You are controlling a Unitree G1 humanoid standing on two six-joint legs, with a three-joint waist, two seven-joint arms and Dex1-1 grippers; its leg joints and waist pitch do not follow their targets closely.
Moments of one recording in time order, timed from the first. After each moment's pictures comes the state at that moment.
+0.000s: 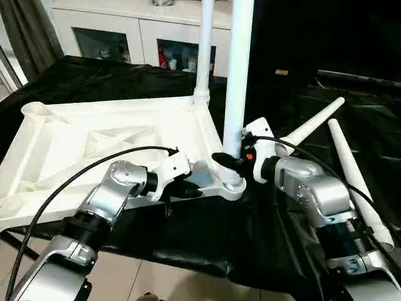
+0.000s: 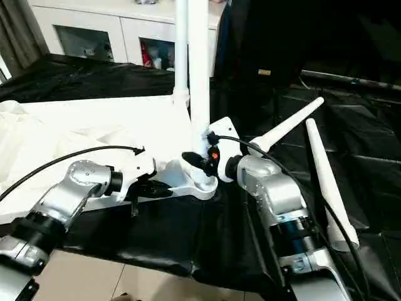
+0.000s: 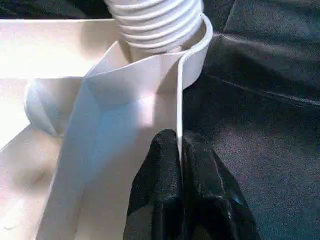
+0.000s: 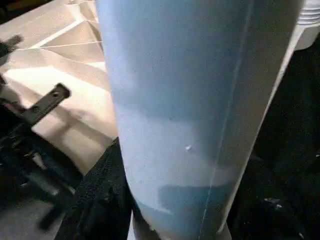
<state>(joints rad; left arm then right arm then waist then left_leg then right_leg) -0.60 0.38 -0.33 0.54 0.01 0.15 -1.12 -0.52 -0.26 0.14 0.16 0.28 0.67 0.62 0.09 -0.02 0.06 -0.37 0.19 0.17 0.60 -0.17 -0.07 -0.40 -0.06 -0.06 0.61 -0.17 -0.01</state>
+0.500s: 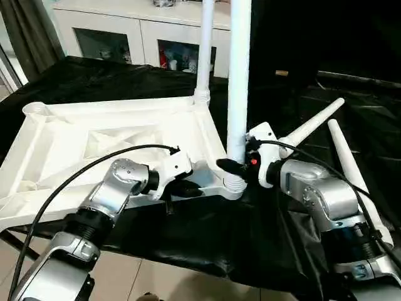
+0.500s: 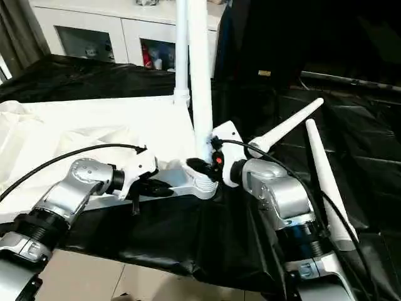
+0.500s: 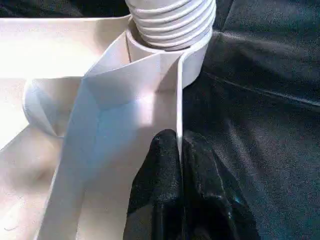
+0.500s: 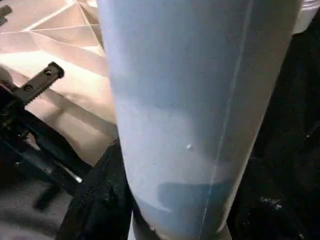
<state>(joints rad) -0.61 0.37 -0.33 0.57 0.02 0.15 -1.13 -0.50 -0.29 0.15 0.13 0.26 0.70 0.61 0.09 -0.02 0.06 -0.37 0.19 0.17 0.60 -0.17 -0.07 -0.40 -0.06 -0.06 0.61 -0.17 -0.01</state>
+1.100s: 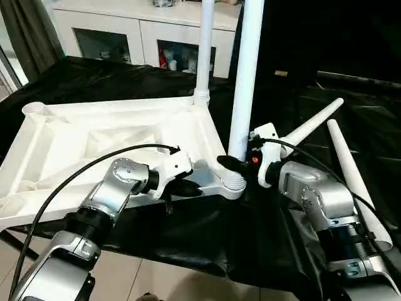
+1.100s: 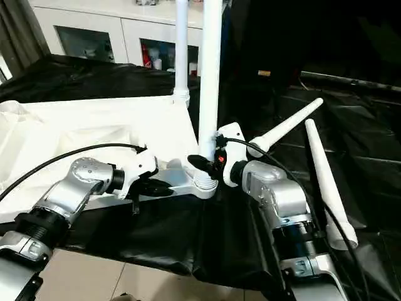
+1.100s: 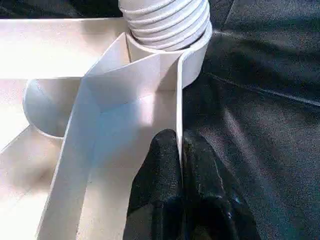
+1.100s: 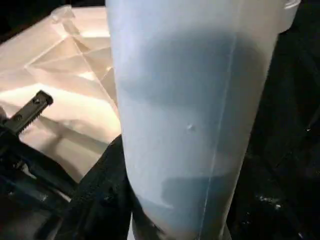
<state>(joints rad) -0.62 0.36 -0.33 0.59 0.02 0.14 -1.12 -0.50 -0.22 0.06 0.27 0.31 0.60 0.60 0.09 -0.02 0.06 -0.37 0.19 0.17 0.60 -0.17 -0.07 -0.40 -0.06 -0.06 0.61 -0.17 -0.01</state>
